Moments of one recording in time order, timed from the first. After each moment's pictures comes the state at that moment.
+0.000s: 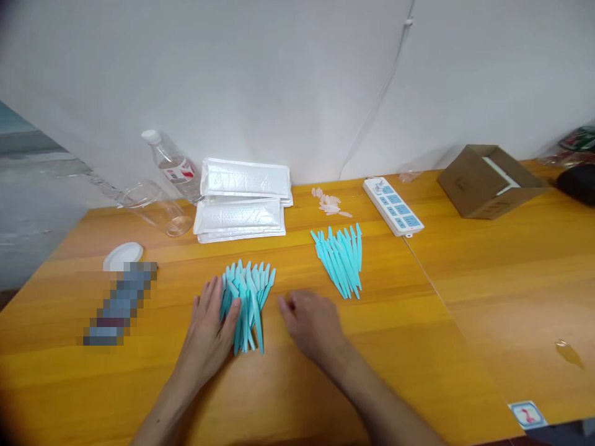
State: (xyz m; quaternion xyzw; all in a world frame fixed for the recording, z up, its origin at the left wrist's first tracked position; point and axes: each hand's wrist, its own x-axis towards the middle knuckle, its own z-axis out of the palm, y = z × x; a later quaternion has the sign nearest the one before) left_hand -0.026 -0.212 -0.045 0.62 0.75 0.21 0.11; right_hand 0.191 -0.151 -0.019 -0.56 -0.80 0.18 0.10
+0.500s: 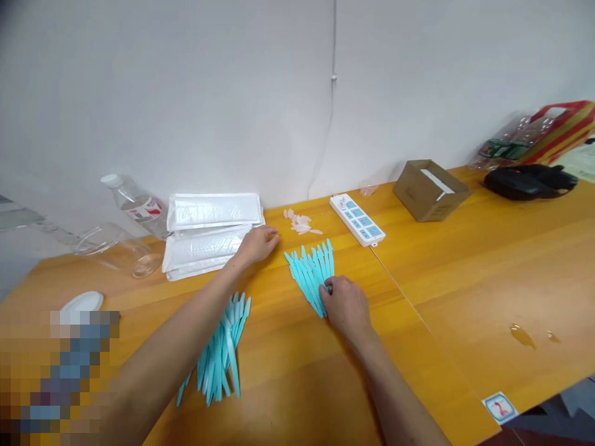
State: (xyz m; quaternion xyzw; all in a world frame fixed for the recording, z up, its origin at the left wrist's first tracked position) left_hand 0.059 0.053 -0.024 0.79 0.58 0.17 0.12; right_hand 0.285 -0.090 -0.029 -0.74 -0.63 0.19 0.13
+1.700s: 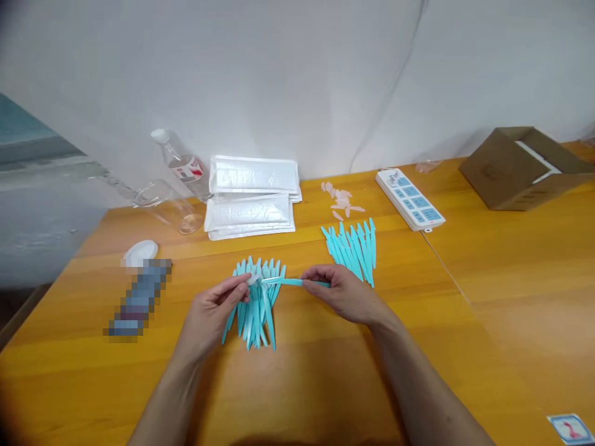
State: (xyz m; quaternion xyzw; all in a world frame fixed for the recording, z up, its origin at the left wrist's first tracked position) left_hand -0.031 -0.184 -0.012 0.41 0.63 0.47 0.46; right_hand 0.228 -0.103 0.001 -0.43 -0.63 0.62 0.17
